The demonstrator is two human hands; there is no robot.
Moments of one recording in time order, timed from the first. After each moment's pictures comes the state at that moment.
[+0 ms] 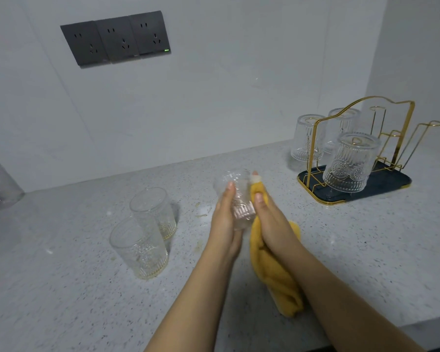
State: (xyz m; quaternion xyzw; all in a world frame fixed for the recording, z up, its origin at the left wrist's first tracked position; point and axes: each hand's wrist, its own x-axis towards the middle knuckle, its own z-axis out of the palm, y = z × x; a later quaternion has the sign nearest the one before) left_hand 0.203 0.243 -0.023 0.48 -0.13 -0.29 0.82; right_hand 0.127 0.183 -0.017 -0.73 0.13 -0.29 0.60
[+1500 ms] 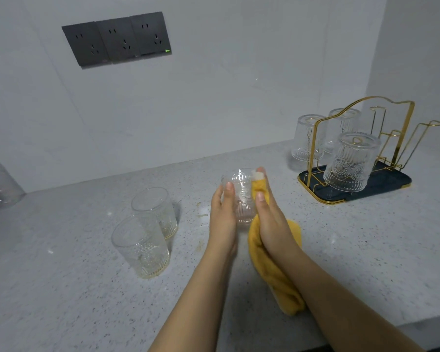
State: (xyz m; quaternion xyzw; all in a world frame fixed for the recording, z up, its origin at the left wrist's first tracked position) left_hand 0.200 0.249 -0.020 0.63 -0.16 -0.18 0.74; right_hand 0.128 0.194 -0.014 -0.73 0.11 -0.36 0.57
